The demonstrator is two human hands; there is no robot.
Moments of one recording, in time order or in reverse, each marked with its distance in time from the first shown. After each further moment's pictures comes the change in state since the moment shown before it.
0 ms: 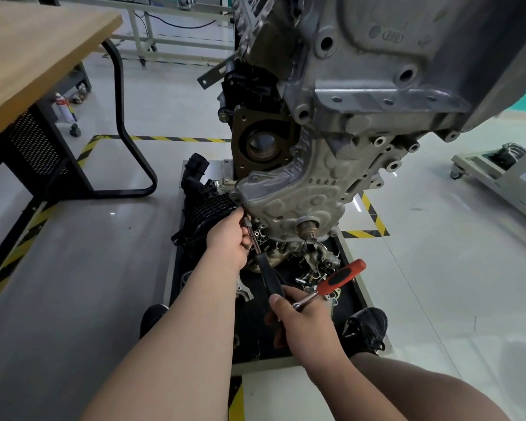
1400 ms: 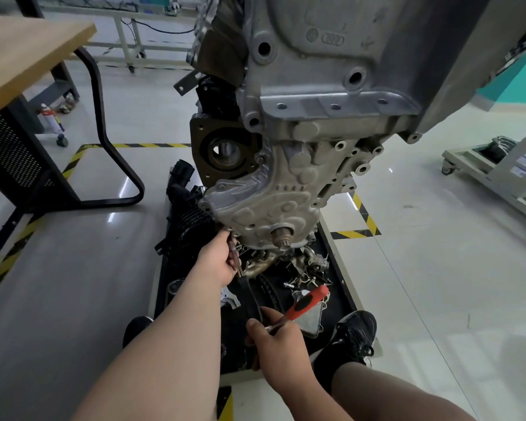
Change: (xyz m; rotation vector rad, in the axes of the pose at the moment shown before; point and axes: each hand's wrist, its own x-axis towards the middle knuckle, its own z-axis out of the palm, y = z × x) left_hand 0.030 -0.036 0.008 0.153 -0.018 -0.106; right_hand 0.013 0.038 -0.012 -0.105 0.017 0.085
